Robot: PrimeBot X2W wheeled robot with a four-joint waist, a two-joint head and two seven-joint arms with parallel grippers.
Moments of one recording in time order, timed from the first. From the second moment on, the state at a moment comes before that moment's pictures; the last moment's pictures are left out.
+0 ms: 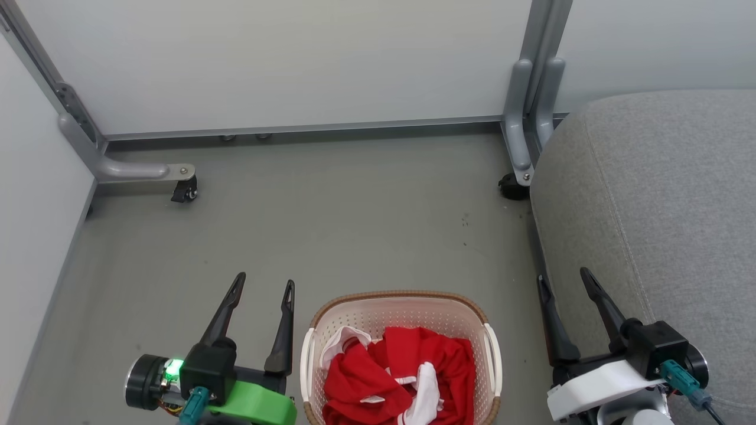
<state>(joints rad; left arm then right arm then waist) 0.00 0.05 -0.19 0.12 -0.05 -0.09 -0.26 0.04 -0.05 0.09 0.11 0.13 0.13 -0.26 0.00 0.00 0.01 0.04</state>
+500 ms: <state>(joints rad) -0.11 0.07 -0.29 0.18 0.02 -0.11 -0.26 -0.05 -0.05 0.03 0.08 0.09 0.13 -0.26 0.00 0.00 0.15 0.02</state>
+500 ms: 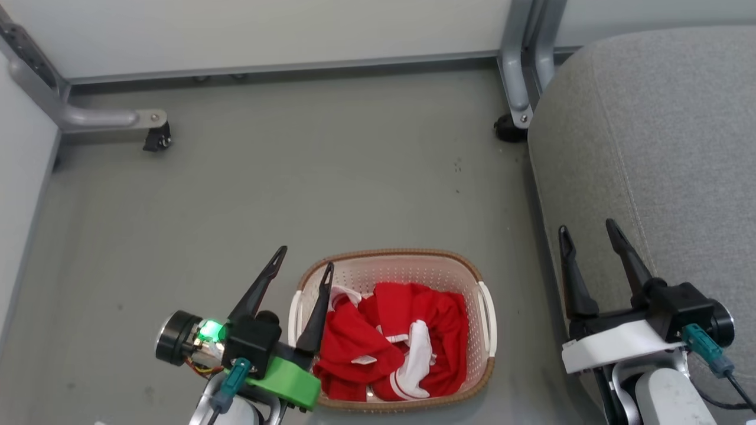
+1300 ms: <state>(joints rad) -0.64 0.23 -0.72 0.68 0.16 -0.13 -0.26 -0.35 -0.05 -0.01 -0.09 0.16 0.13 -0.26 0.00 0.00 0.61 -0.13</state>
